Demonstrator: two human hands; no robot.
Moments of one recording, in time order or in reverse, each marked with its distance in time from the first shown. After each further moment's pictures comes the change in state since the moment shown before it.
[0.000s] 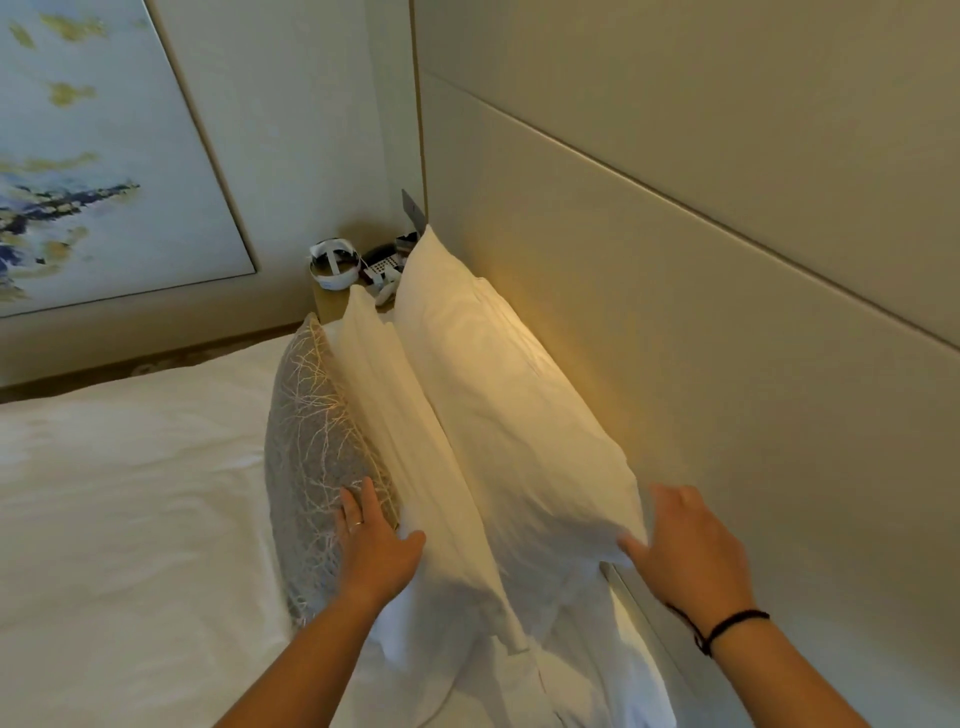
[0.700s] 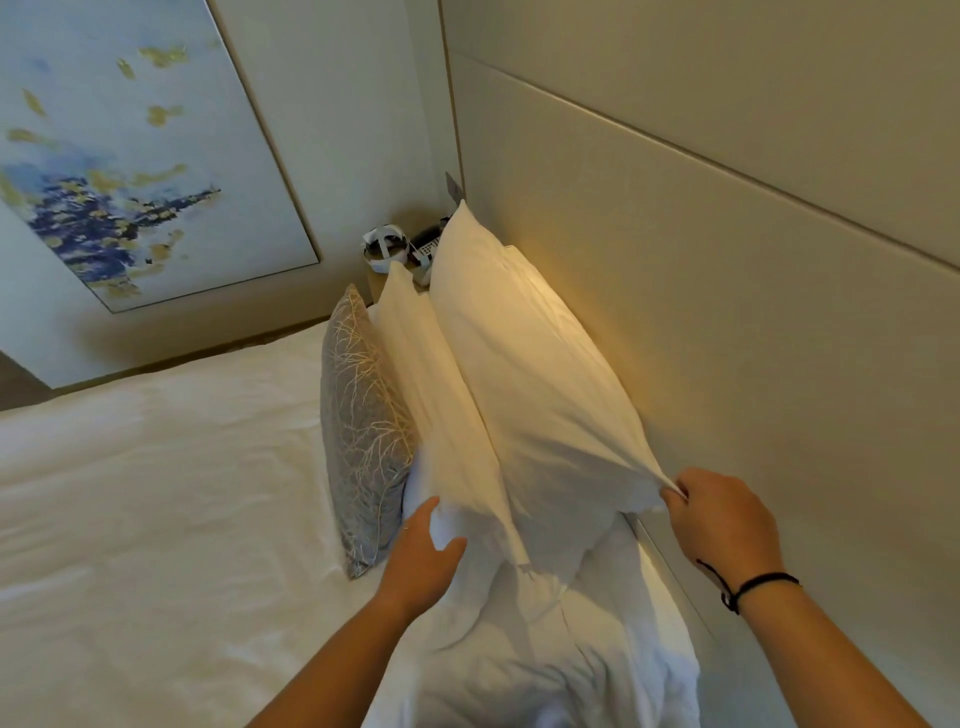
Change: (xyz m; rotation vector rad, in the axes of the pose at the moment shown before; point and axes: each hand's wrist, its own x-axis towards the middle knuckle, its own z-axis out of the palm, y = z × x) left_hand -0.104 -0.014 0.025 -0.092 -0.134 0.036; right_hand -0.018 0.058 0.018 0.164 0.009 -0.034
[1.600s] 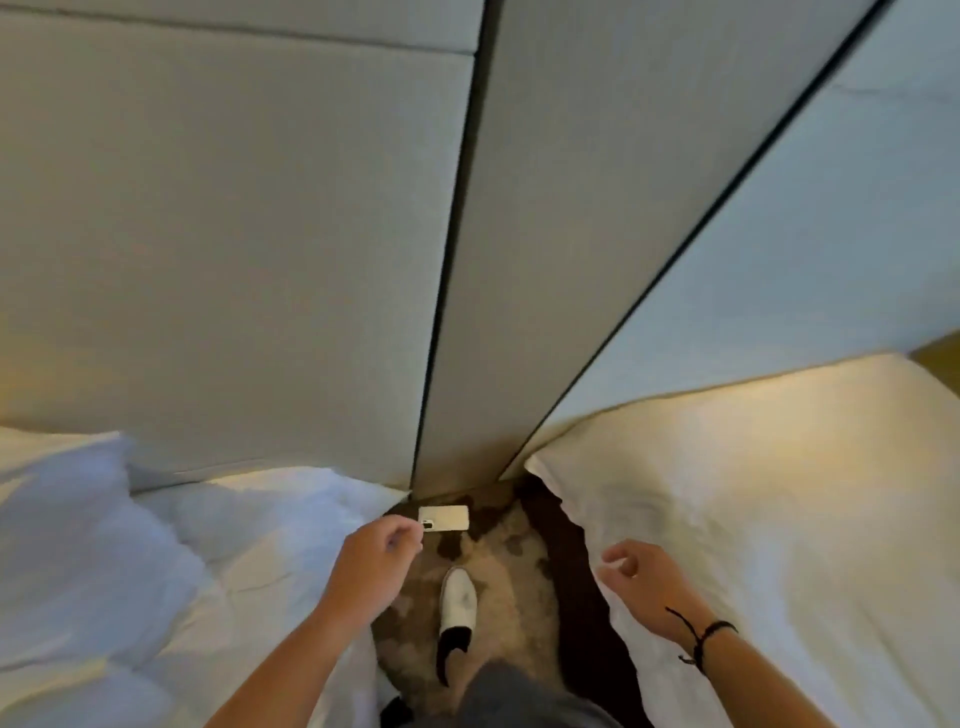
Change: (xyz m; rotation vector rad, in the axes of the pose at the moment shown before) left_hand -0.117 0.026 0.194 0.439 -1.264 0.800; right_hand -0.492 -0.011 0.056 0.576 0.097 1.513
